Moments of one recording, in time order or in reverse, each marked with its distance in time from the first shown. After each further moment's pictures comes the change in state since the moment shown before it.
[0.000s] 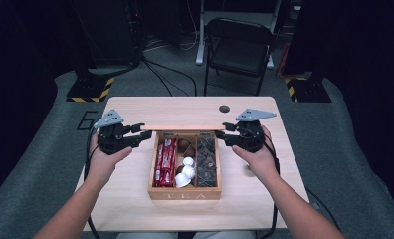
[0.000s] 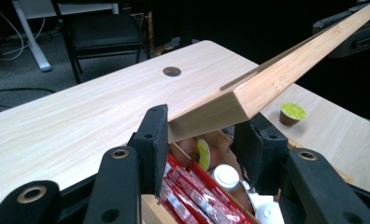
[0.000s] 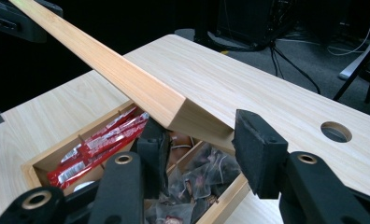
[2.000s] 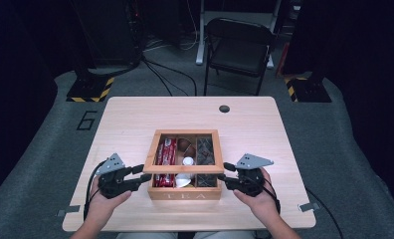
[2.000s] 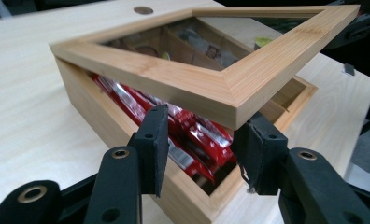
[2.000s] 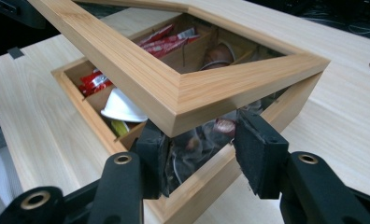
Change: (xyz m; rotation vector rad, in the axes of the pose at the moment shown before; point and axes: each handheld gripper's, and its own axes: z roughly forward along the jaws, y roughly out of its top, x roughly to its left) left arm -0.040 -0.103 -0.014 0.078 -0.057 -0.044; right arm 0.045 -0.103 -0.011 0.056 0.031 -0.033
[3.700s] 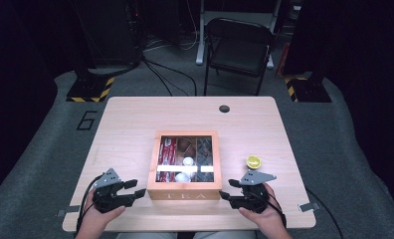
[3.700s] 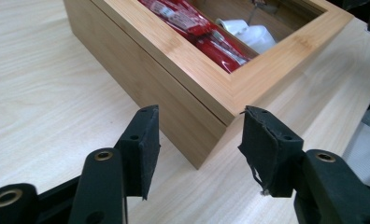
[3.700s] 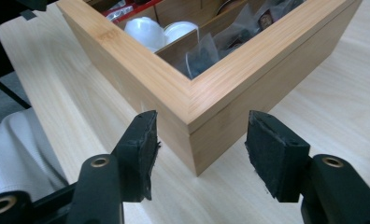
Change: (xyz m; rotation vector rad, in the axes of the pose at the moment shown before) left arm 0.004 -0.044 -0.007 0.117 0.018 -0.041; right arm 0.007 -0.046 -0.007 0.092 0.054 0.042
